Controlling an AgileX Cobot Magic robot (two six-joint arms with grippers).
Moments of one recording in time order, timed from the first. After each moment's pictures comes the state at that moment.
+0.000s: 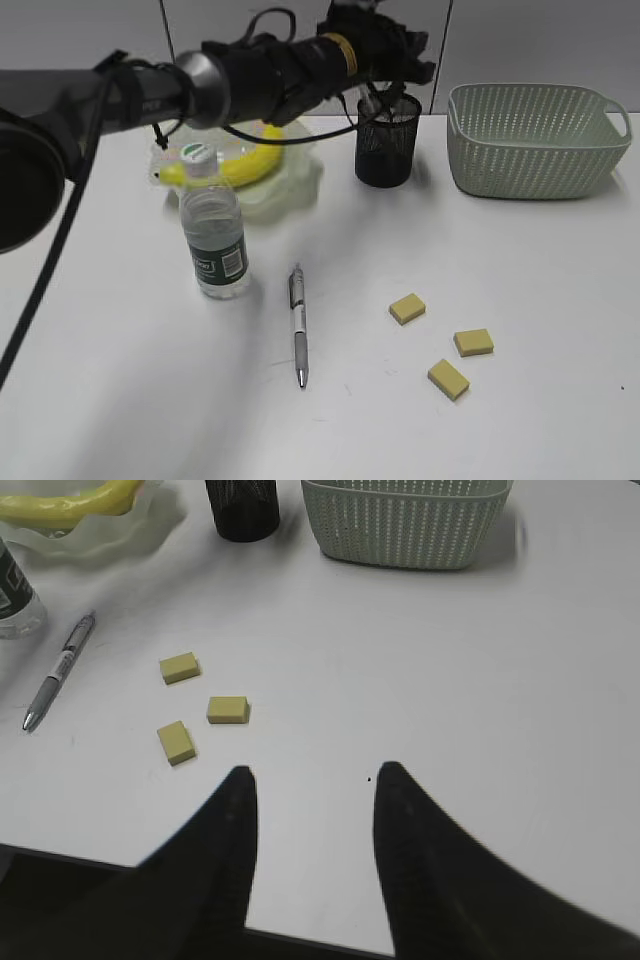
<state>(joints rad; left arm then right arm) -0.62 2.50 -2.08 0.56 -0.28 -0.51 0.37 -0.01 -0.51 -0.07 1.05 0.16</state>
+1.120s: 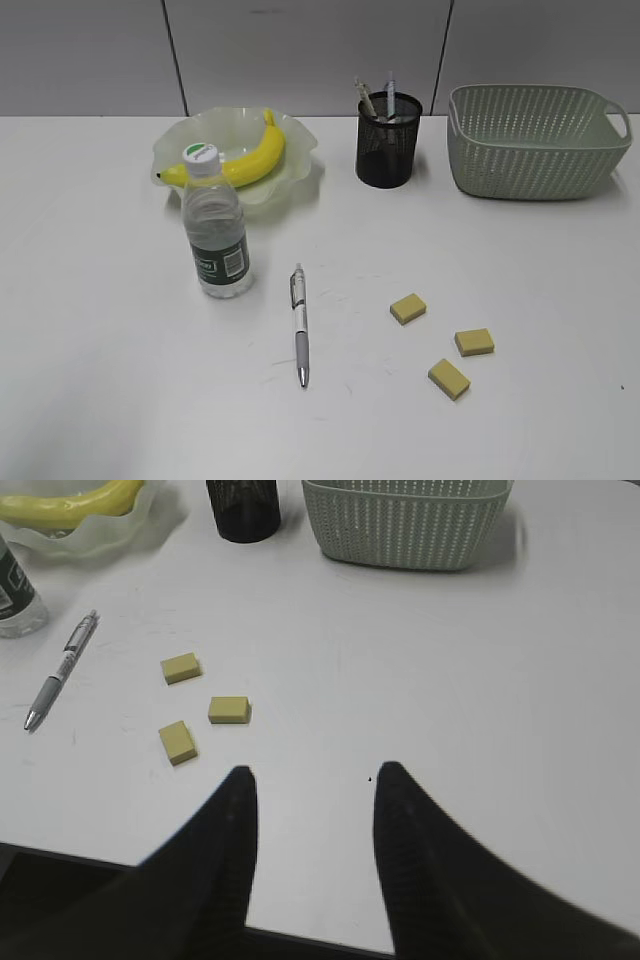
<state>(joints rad) -0.71 0.61 -0.74 0.28 0.90 -0.34 0.37 -0.01 -0.51 -0.07 1.05 0.16</state>
